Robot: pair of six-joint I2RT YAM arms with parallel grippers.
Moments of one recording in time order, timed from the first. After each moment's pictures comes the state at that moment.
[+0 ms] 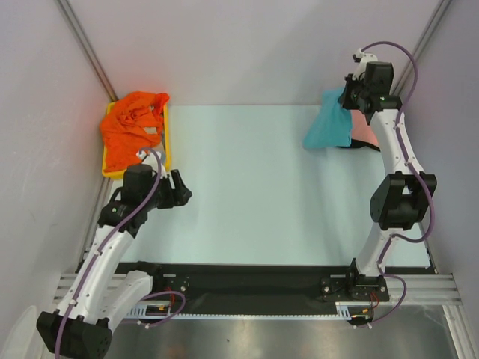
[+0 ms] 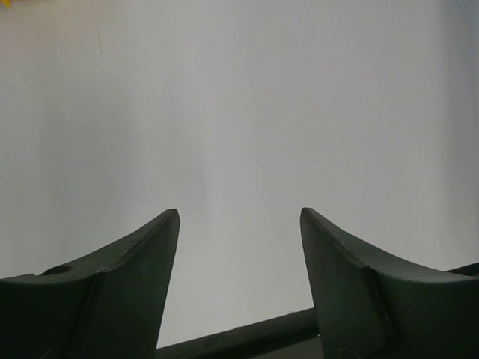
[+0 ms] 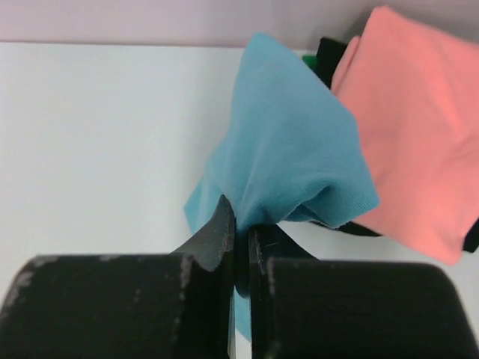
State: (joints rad) left arm -0.22 0.81 0.81 -0.66 0.12 -0.33; right arm -0.01 1.86 1.87 -0.50 -0.14 0.04
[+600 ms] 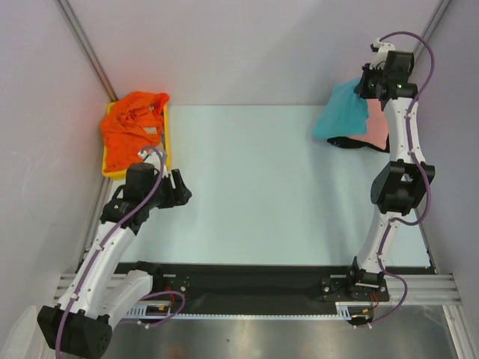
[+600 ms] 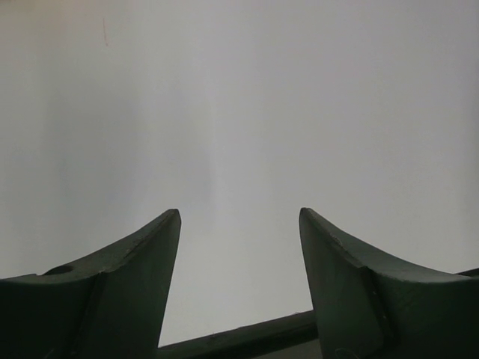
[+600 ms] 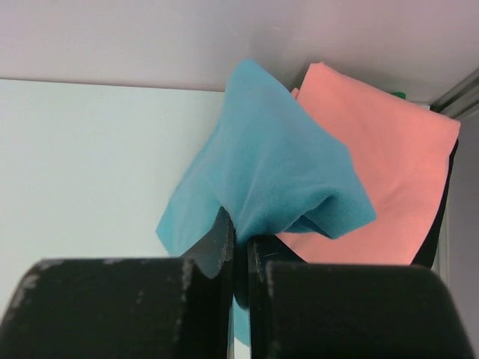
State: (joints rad) left arm -0.22 0.85 0.81 -0.66 0.11 -0.33; right arm -0.13 2.07 2.21 -0.62 -0.23 -0.07
